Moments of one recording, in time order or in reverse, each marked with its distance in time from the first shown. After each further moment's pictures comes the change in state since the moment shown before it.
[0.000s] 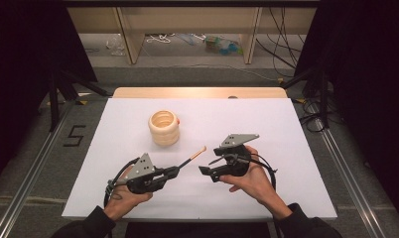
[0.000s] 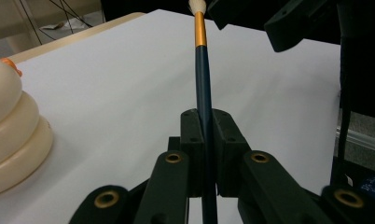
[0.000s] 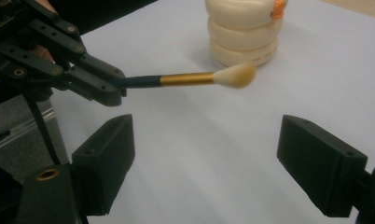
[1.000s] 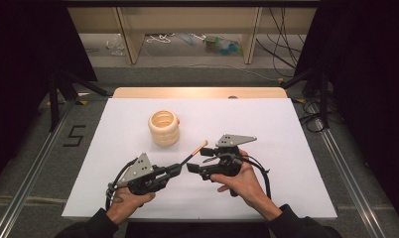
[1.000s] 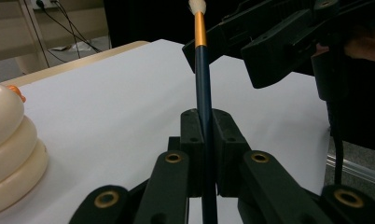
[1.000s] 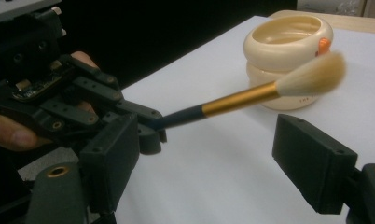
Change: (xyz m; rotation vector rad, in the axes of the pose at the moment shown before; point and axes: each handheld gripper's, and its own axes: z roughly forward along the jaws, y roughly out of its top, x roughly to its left) left arm -0.010 0.006 -0.001 -0.102 0.004 -0.029; right arm 0.009 0.002 0.018 -0.189 0.164 0.106
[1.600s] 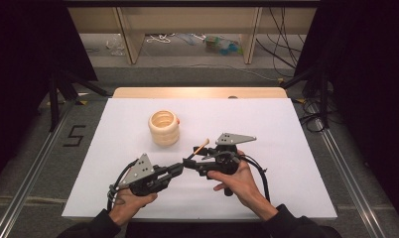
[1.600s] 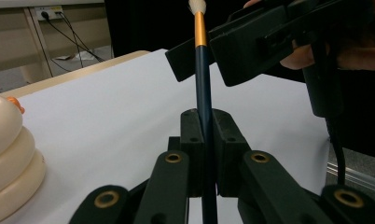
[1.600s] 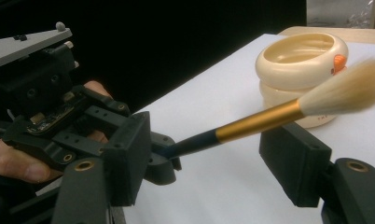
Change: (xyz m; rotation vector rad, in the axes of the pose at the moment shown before) left arm -0.005 0.002 0.002 -0.047 0.000 0.006; right arm 0.001 0.002 0.007 -0.083 0.049 0.047
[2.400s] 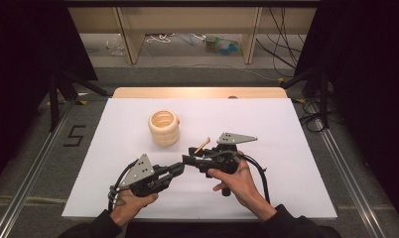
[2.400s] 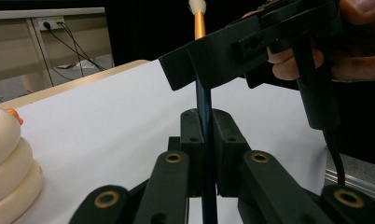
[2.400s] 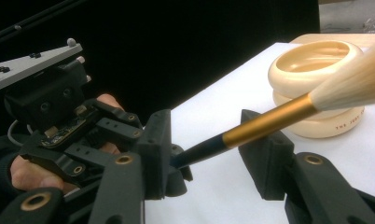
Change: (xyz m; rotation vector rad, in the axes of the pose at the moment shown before) left arm -0.003 0.002 -0.001 -0.025 0.005 0.010; right arm 0.000 0.000 0.001 -0.048 0.057 0.039
